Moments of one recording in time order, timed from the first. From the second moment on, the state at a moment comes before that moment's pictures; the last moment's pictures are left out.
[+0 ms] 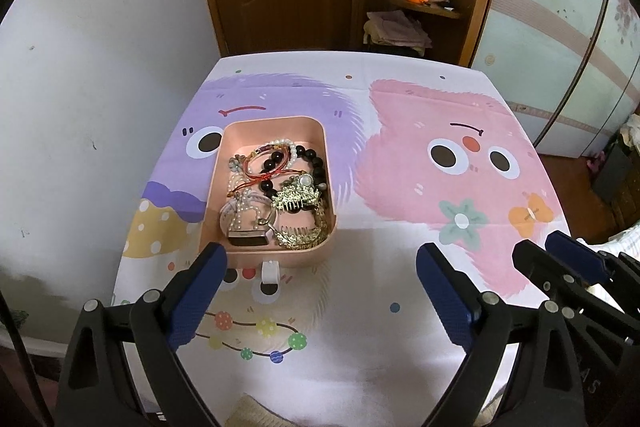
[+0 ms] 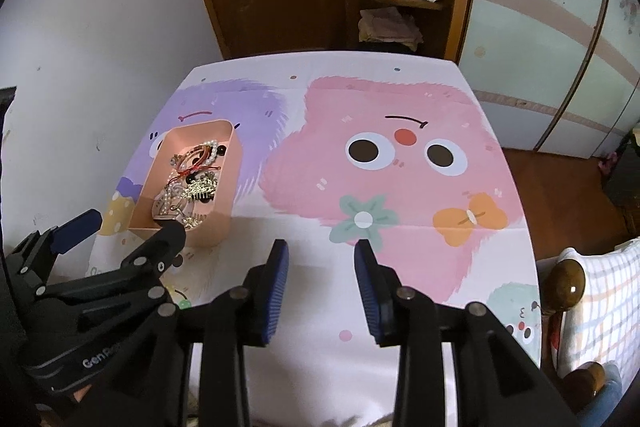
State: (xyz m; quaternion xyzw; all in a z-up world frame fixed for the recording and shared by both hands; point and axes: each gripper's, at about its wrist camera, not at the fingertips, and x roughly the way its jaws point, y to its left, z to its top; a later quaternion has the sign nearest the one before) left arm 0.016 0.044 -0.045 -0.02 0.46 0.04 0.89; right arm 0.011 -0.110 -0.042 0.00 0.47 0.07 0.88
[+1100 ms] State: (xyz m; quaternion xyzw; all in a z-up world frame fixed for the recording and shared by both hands) left arm 0.008 0.031 -0.044 -0.01 0.46 0.03 0.89; right arm -0.002 -0.128 -0.044 0.03 0.48 0.05 0.88
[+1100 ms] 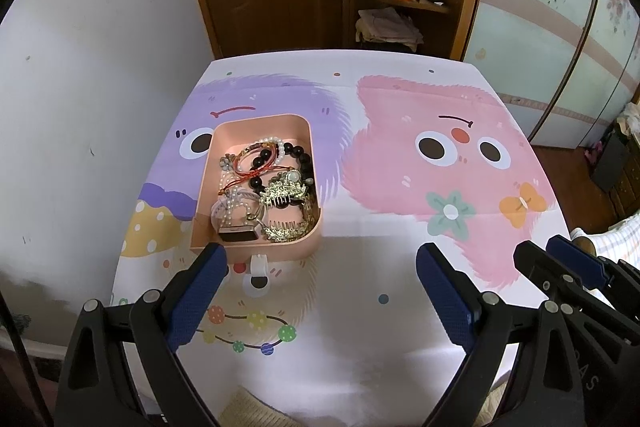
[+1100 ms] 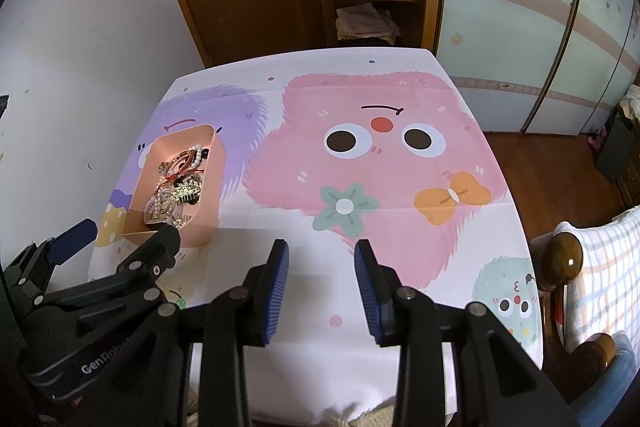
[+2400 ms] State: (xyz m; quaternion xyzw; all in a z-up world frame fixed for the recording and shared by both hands) left arm 0.003 0.028 -0.051 -0.01 0.48 0.03 0.88; right arm -0.004 -0.131 -0.046 0.03 0.48 0.05 0.88
